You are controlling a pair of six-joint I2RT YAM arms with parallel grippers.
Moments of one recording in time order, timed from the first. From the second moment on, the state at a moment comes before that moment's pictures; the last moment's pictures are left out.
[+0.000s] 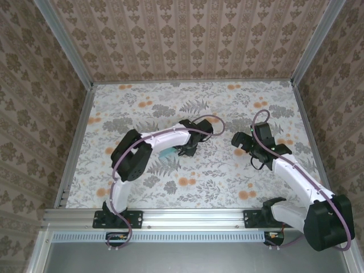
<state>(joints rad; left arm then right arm) -0.93 2.05 1.55 -0.97 -0.36 -0.41 0.22 1.09 0.68 -0.48 0.07 0.68</state>
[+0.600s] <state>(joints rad) -0.38 1.50 1.02 -0.57 0.25 -0.51 0.46 1.48 0.94 -0.35 -0.16 0.69</state>
